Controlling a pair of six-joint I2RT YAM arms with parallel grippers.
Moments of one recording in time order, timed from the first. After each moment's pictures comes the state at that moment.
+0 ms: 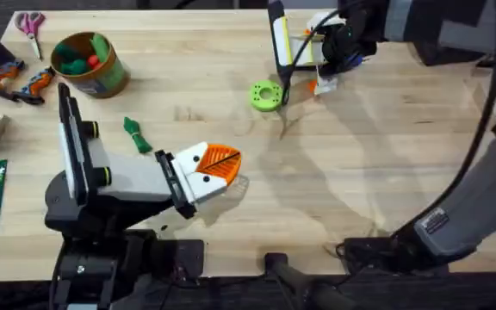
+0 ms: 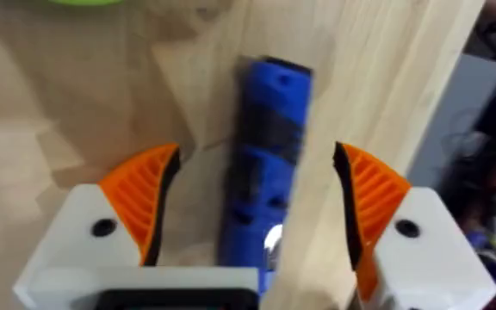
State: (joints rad) left arm -0.01 0.01 0.02 -0.13 1.10 -0.01; right arm 0.22 1.96 1.36 -0.44 -0.05 -1.50
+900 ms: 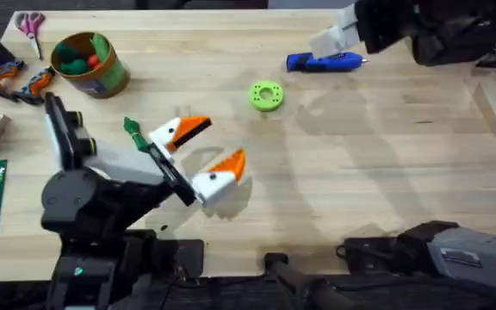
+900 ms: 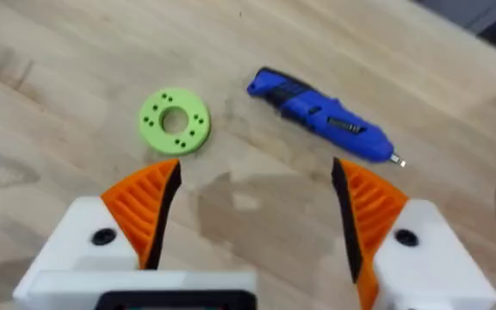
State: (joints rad) left arm -0.01 0.01 0.03 -0.12 0.87 -0.26; right arm 0.31 1.36 1.36 -0.85 -0.06 -0.16
